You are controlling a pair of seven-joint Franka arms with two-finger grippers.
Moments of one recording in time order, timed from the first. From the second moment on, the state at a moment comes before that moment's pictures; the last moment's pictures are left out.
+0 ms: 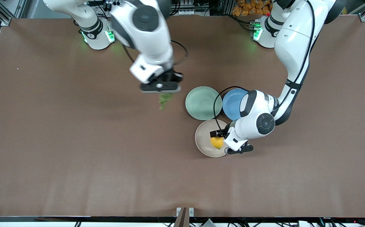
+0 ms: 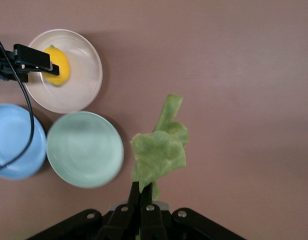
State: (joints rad) left arm -0.29 0.76 -0.20 -1.51 -0.22 2.24 -0.43; right arm 0.46 0.33 0.25 -1.38 -0.01 1.70 0.66
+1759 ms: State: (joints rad) left arm -0.33 0.73 -0.07 -1.47 -0.21 2.36 -0.46; right arm -0.08 0.23 0.08 -2.12 -0.04 2.36 -0.07
